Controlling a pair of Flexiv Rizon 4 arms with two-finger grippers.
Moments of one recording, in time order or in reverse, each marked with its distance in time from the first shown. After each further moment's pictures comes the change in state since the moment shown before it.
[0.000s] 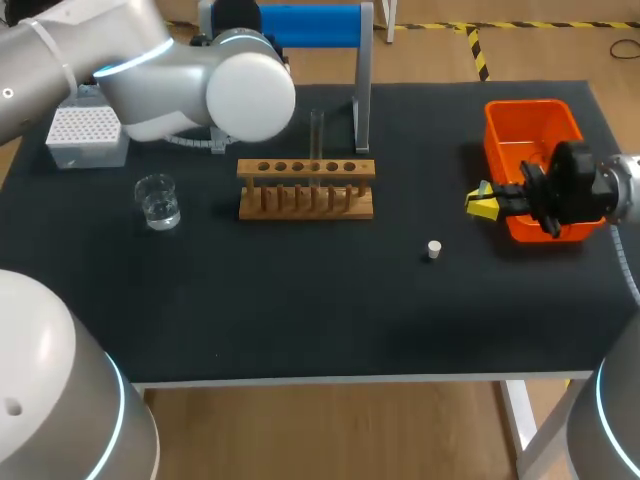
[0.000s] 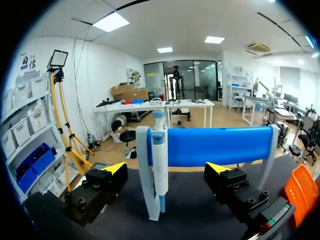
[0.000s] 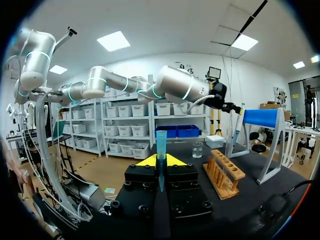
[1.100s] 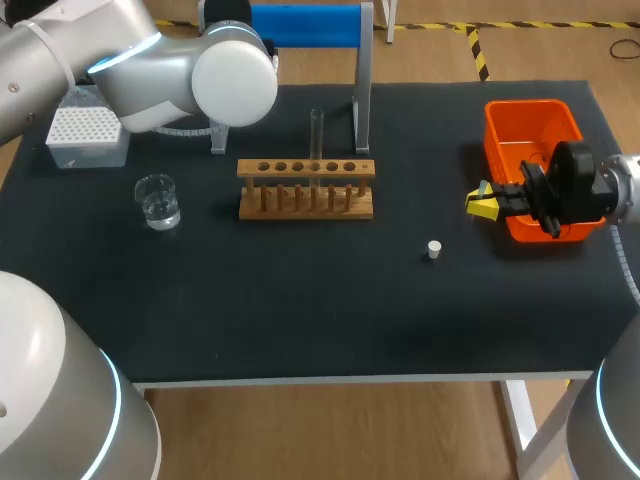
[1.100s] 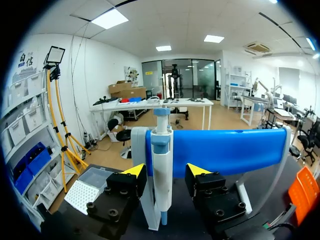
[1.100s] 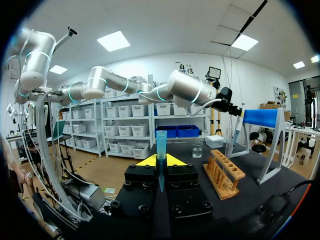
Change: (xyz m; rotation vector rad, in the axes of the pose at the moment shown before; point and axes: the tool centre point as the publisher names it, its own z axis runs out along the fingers) left arm -0.006 -0.001 0.041 -0.009 0.024 -0.004; right arm 0.000 0.000 0.000 0.000 0.000 0.000
